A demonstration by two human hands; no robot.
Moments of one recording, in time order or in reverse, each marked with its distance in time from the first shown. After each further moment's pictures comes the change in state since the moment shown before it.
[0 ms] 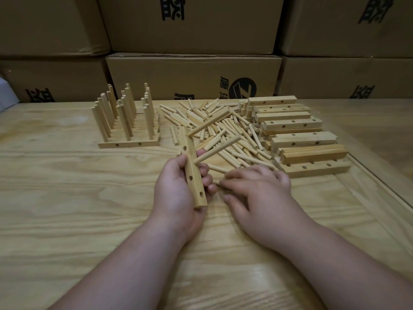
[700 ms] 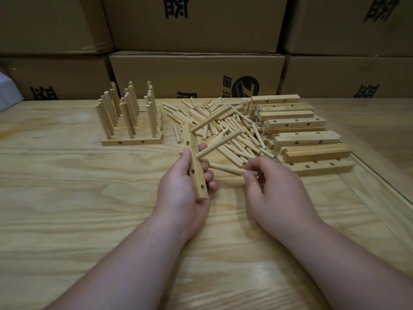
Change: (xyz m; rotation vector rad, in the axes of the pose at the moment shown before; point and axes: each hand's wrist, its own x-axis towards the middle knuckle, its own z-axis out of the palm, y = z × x) left_hand 0.003 -0.001 -0.002 -0.011 0.044 -0.004; right_hand 0.003 0.003 -0.004 0.191 0.264 0.185
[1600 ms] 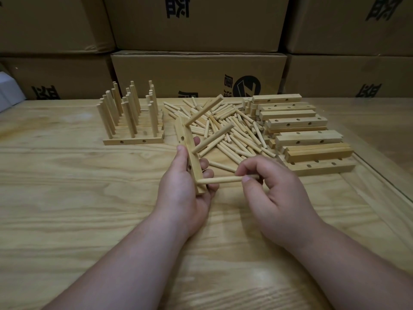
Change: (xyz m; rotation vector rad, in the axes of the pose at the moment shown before) left_hand -0.002 0.004 0.004 0.028 0.068 0.012; right_hand -0.006 -0.010 -0.008 0.421 -0.007 -0.214
